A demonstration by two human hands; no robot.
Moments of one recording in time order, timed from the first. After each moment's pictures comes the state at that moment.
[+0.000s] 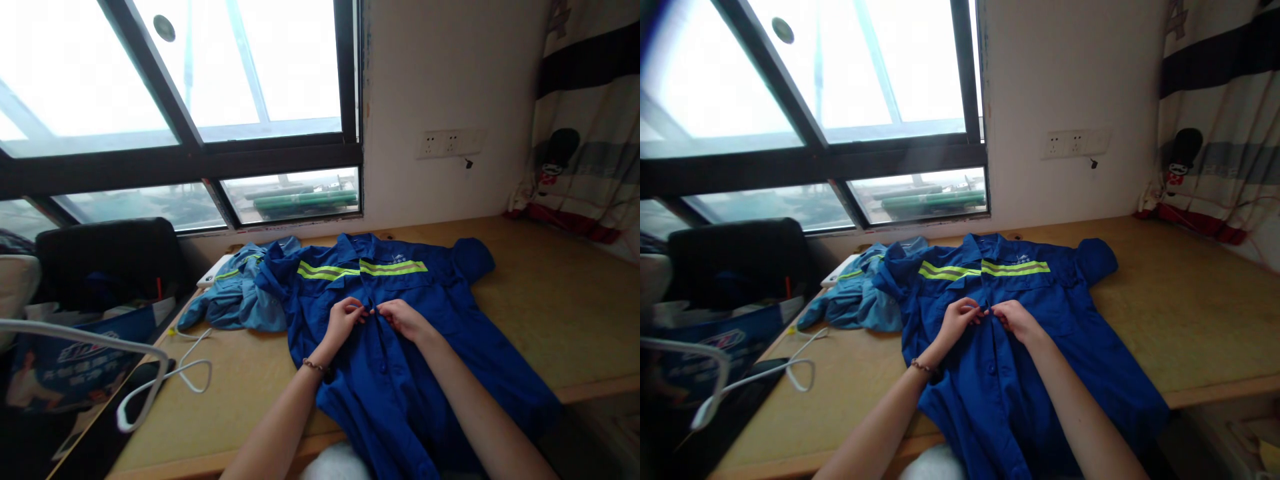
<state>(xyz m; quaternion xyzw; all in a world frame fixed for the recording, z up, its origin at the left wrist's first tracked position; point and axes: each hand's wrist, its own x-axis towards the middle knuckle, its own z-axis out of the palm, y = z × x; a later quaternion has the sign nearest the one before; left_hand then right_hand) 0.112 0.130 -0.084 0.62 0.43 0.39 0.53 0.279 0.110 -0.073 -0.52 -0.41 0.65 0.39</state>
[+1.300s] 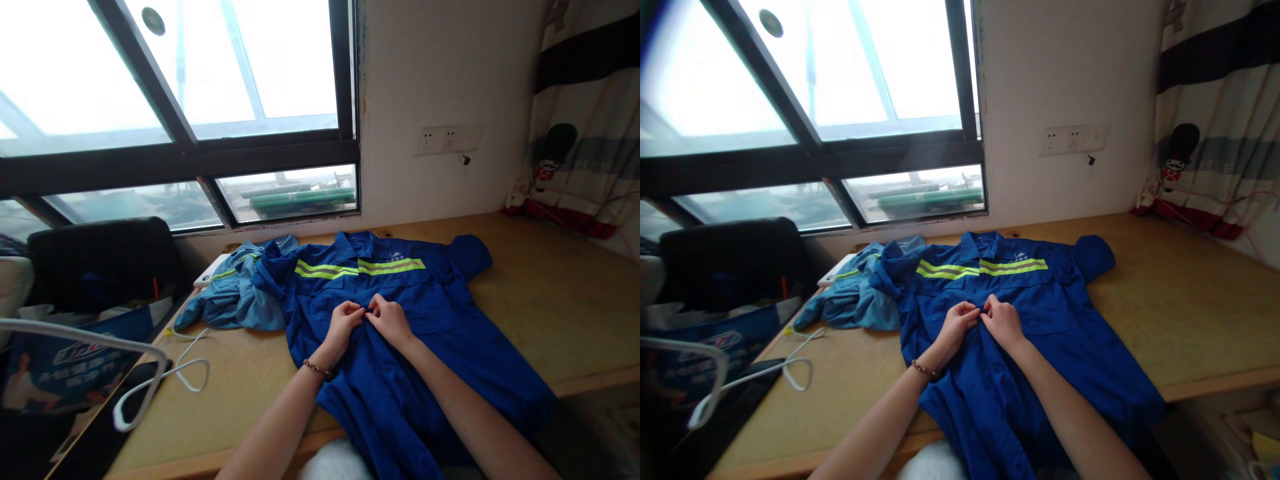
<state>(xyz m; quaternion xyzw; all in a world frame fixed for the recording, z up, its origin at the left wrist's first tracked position) 0.124 0.121 -0.093 0.42 0.42 0.46 0.66 0.255 0.094 -0.068 -0.65 -0.69 0.16 0.29</state>
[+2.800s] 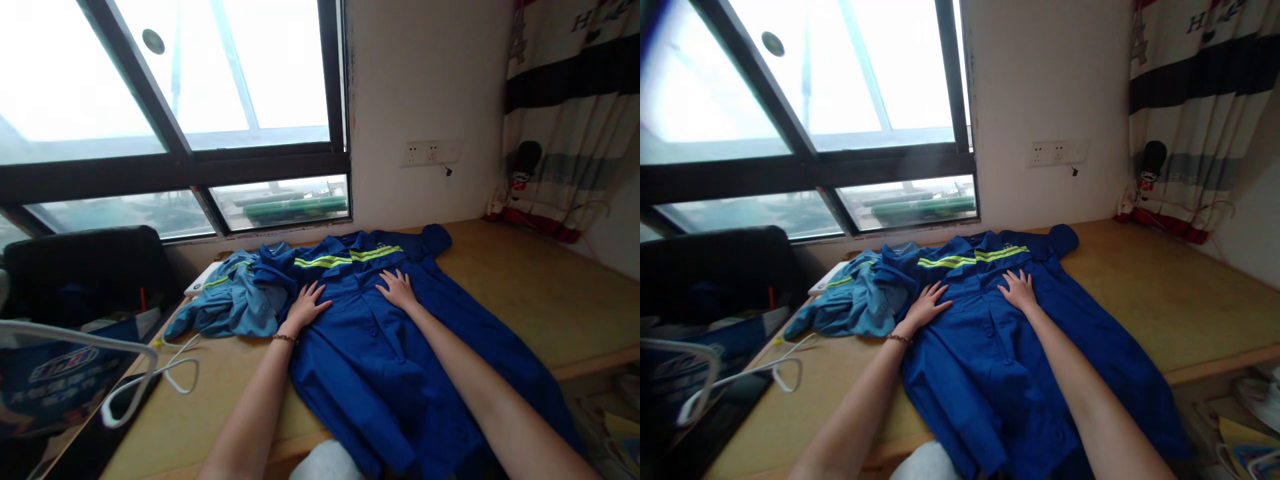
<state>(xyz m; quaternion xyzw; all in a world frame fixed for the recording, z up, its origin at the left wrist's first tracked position) 0.042 0.195 -0.085 0.81 0.55 0.13 0.14 0.340 0.163 -0.083 -0.69 -0.70 0.00 0.18</state>
